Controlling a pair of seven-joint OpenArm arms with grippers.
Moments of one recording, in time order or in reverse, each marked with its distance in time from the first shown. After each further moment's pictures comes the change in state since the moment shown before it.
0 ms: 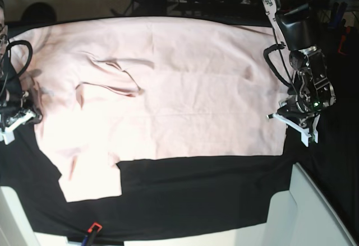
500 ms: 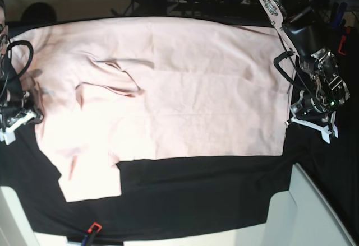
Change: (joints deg) left arm -3.0 -0.5 -9.9 -1.6 0.4 0.2 0.0; right arm 0.0 -0.2 0.0 0.0 0.0 0.0 0.0
